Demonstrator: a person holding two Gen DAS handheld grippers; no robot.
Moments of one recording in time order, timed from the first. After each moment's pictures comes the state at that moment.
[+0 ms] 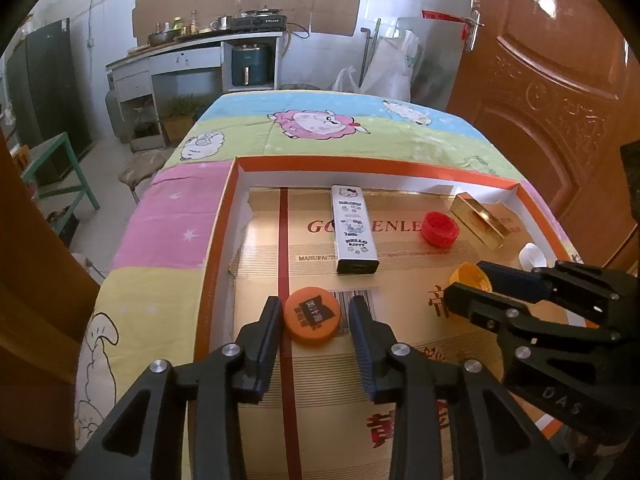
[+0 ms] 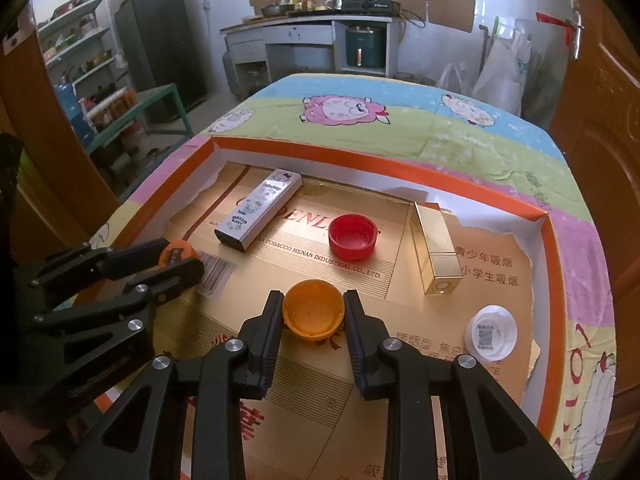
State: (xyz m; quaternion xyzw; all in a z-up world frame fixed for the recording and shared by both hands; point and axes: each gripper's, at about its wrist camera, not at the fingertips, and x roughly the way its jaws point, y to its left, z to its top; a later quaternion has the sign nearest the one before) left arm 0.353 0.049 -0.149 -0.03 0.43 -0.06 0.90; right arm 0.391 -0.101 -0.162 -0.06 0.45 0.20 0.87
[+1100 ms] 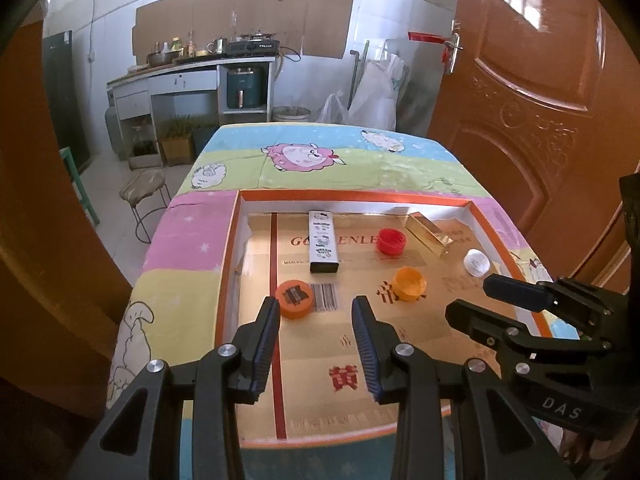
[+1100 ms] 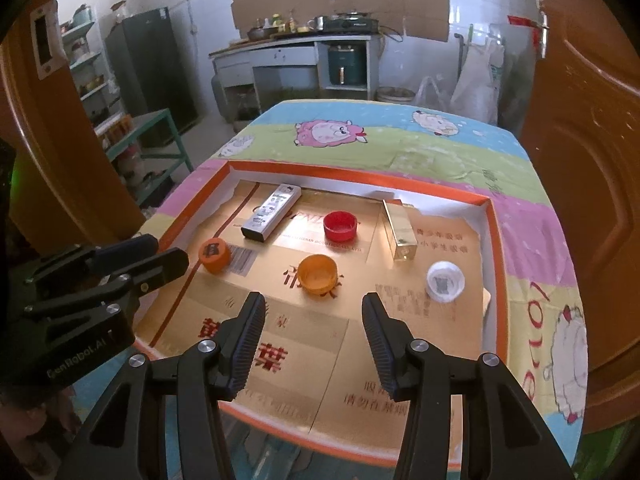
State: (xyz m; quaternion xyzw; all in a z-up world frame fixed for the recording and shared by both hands) left arm 0.298 0.046 -0.098 -0.03 0.40 -0.07 0.92; right arm 0.326 -0.125 -0.115 -0.03 0.42 0.17 0.89
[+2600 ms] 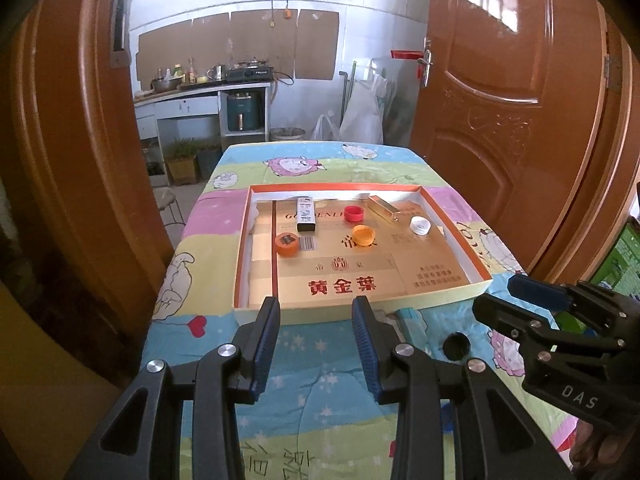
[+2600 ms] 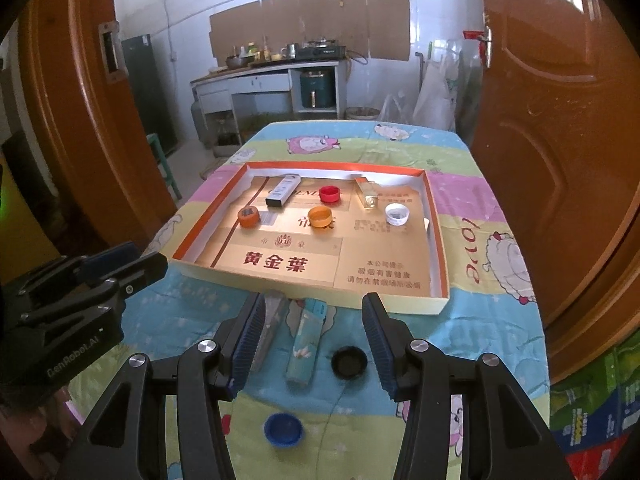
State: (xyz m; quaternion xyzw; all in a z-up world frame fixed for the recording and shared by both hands) left arm 0.172 0.040 -0.060 -0.01 0.36 -0.08 0.93; right arm 0.181 -0.140 -0.068 -0.01 0.38 0.12 0.92
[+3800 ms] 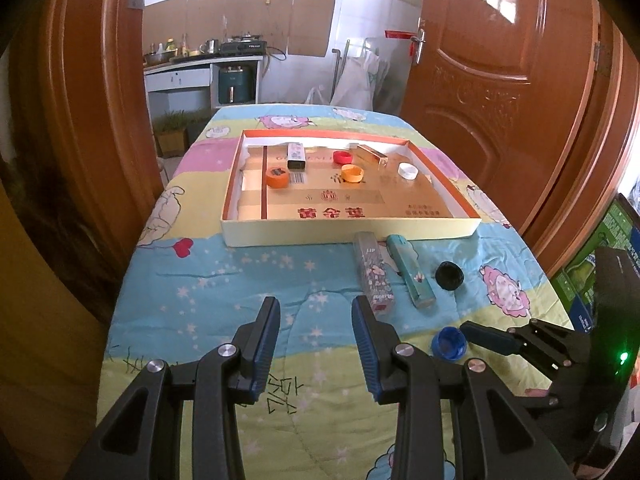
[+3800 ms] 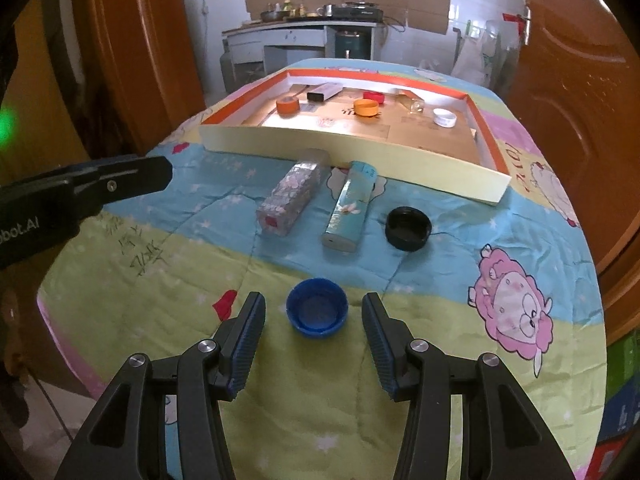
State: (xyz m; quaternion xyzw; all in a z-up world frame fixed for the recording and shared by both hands) left arm 0.132 0.043 -0.104 -0.02 0.39 -0.10 0.91; right arm 0.129 -0.120 -0.164 -0.07 0.44 0.16 0.88
